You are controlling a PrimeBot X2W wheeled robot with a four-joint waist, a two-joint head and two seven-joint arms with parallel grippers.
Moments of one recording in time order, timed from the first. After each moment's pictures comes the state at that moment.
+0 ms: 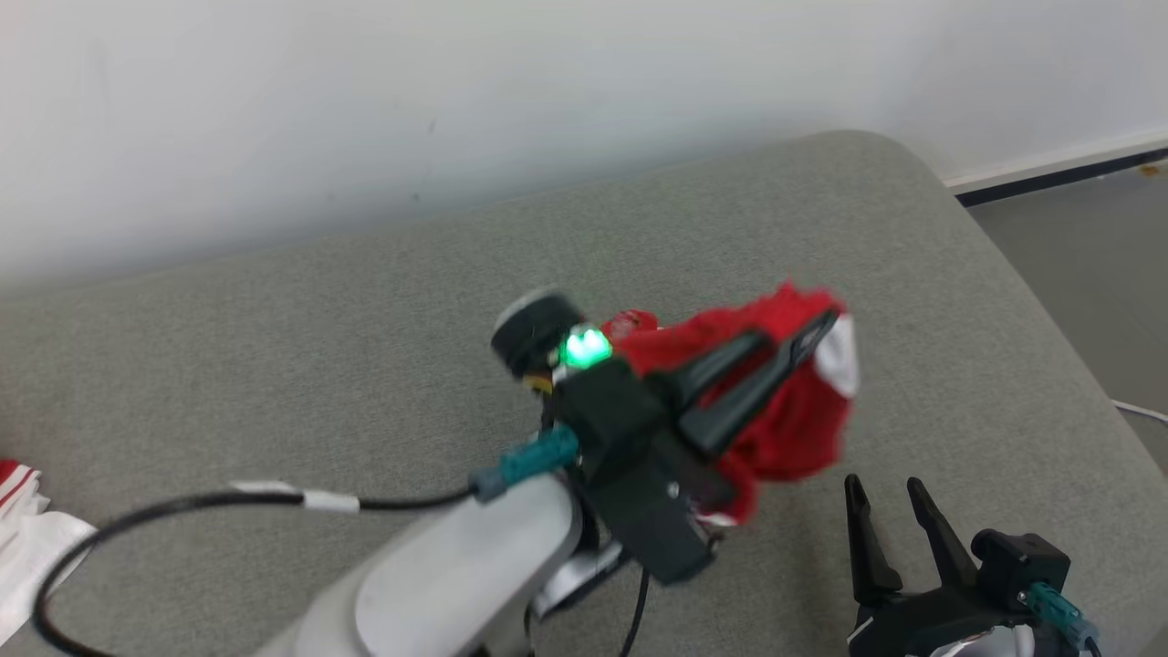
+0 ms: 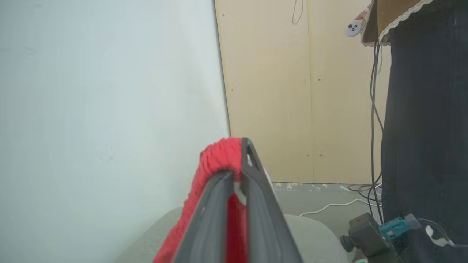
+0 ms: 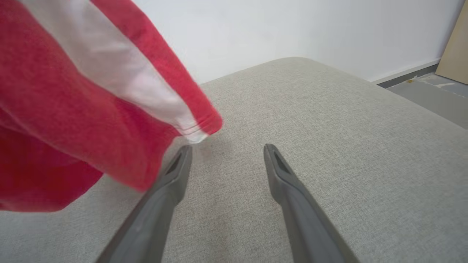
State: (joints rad) left arm -0.78 0.16 -0.93 0.16 -0.57 -0.13 -0.24; right arm -0.11 -0.05 0.02 0.38 0.28 0.13 -0.19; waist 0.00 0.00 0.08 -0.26
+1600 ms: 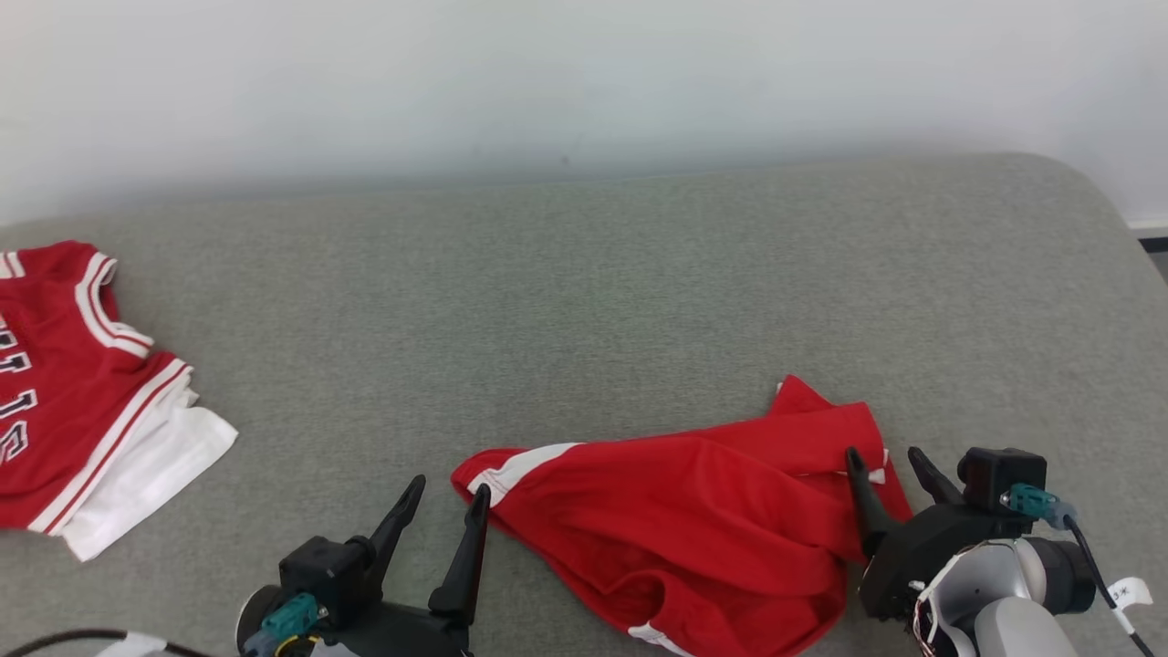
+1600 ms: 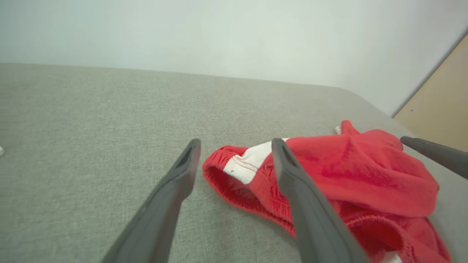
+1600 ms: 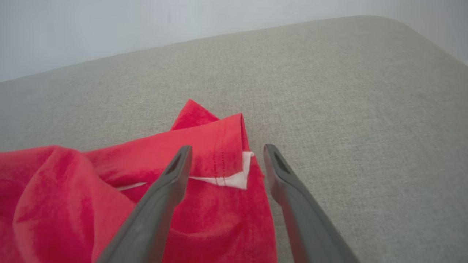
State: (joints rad) left arm -0.29 0.35 -0.68 0.26 -0.75 0.10 -0.26; right arm -0.22 -0.05 -0.05 0.38 0.16 0.13 0.13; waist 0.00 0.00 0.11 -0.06
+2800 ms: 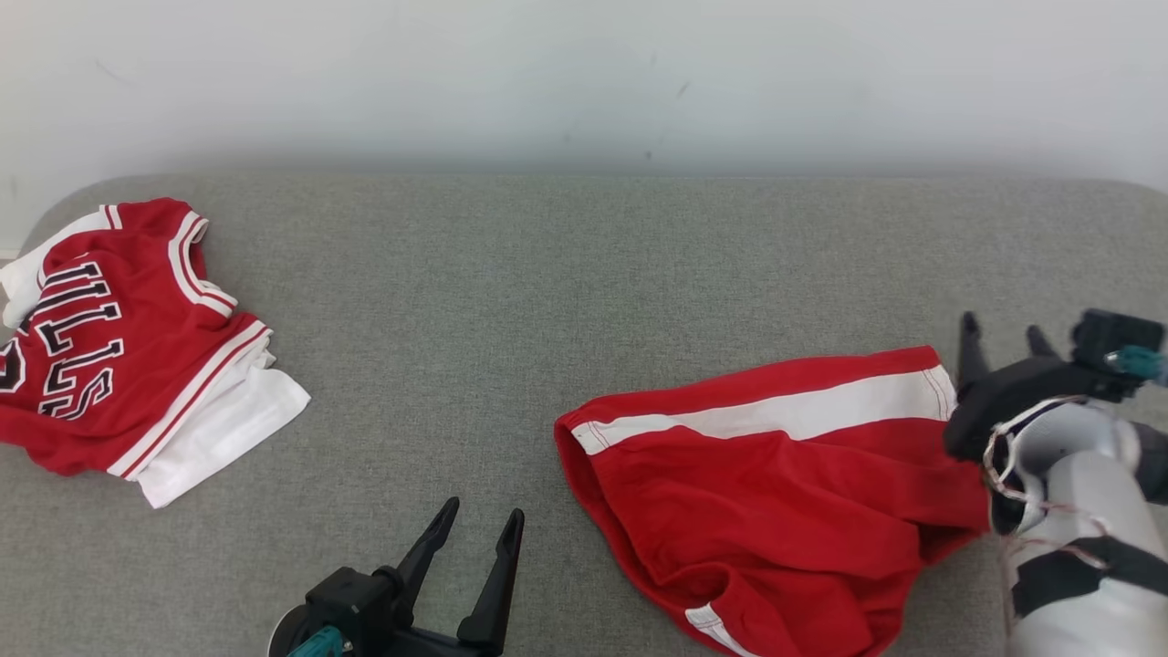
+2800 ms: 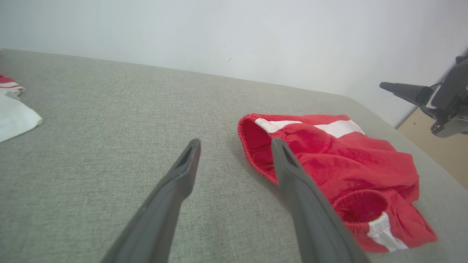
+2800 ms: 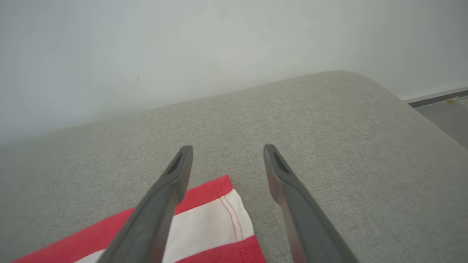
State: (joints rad) left arm -0.19 0.26 -0.58 0.23 -0.62 0.00 -0.26; right arm -0.60 -0.05 -0.38 0.69 -0.04 0.13 0.08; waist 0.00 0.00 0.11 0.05
